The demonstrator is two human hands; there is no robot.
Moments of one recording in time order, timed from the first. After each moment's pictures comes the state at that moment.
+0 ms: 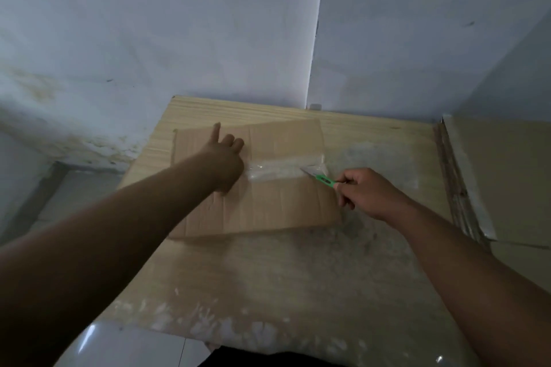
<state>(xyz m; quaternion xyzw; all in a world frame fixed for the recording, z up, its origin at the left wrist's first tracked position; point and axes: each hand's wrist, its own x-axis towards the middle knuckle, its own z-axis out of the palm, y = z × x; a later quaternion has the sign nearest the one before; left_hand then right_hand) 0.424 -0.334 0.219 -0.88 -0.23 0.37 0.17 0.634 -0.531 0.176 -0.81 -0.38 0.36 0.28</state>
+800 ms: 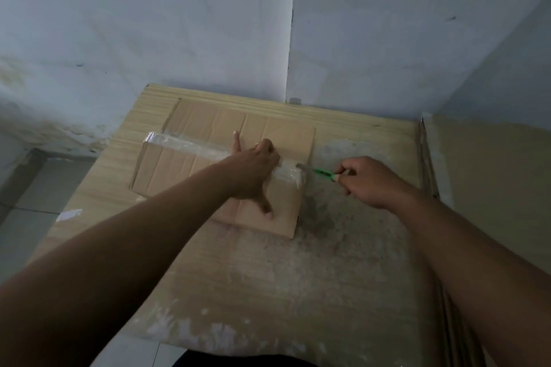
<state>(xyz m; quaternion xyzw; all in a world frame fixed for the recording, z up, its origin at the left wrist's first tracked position) 0.500 -0.374 0.174 -0.96 -0.19 0.22 -0.06 0.701 -0.542 0.187 -0.83 -0.44 0.31 0.17</state>
